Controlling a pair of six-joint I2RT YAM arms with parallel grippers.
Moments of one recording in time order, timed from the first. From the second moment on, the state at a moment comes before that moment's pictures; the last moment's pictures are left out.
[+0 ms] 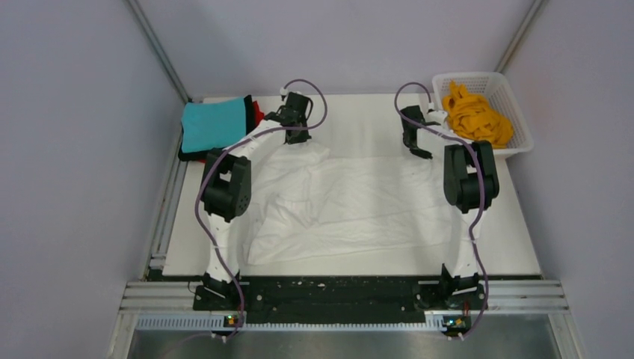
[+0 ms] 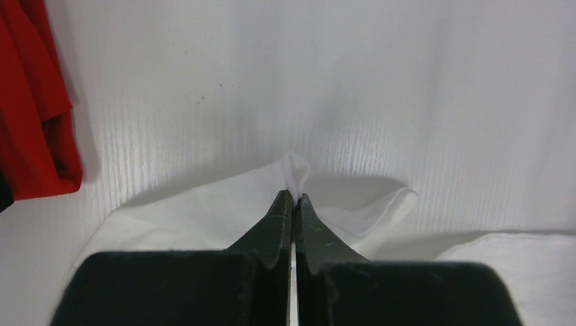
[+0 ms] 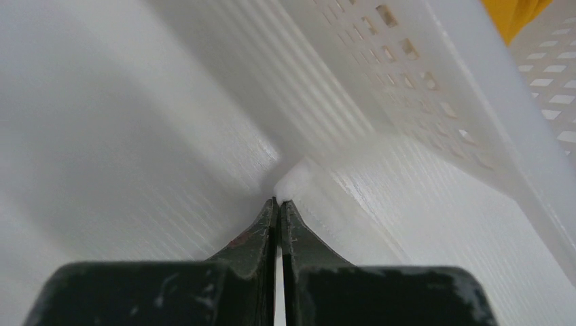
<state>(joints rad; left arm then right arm) -0.40 2.13 1.75 -0.47 -0.21 -0.47 0.17 2.11 1.50 -0.50 0.70 0.60</state>
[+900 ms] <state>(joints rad) -0.64 1.47 1.05 -0.41 -0.40 -0.68 0.27 1.40 0.89 -0.35 0.58 0.55</state>
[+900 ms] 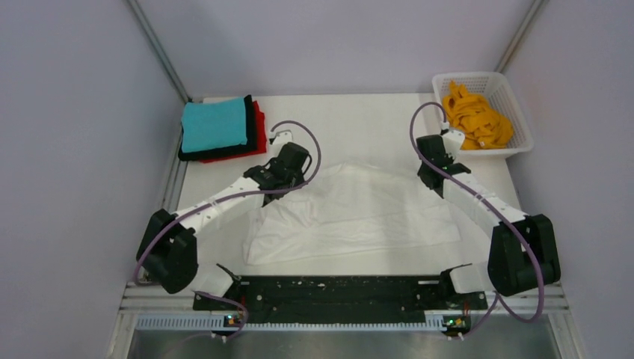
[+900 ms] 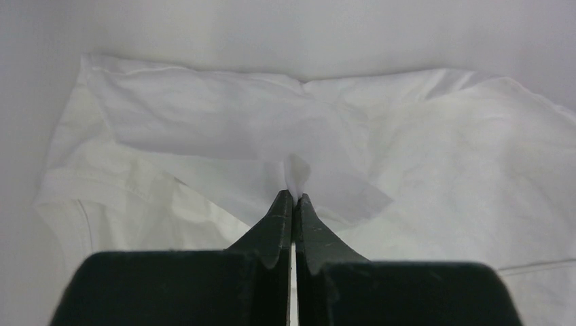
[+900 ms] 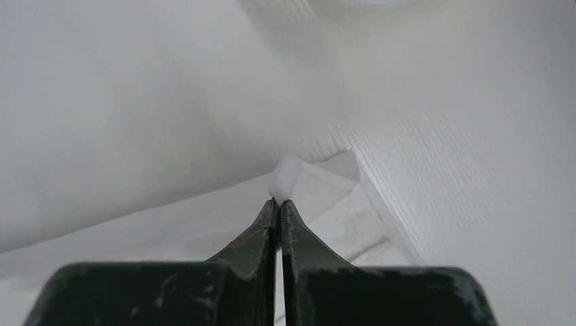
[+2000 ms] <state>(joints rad) -0.99 1.02 0.87 -0.87 -0.58 -1.14 0.27 1.24 0.77 -0.34 0.60 0.44</state>
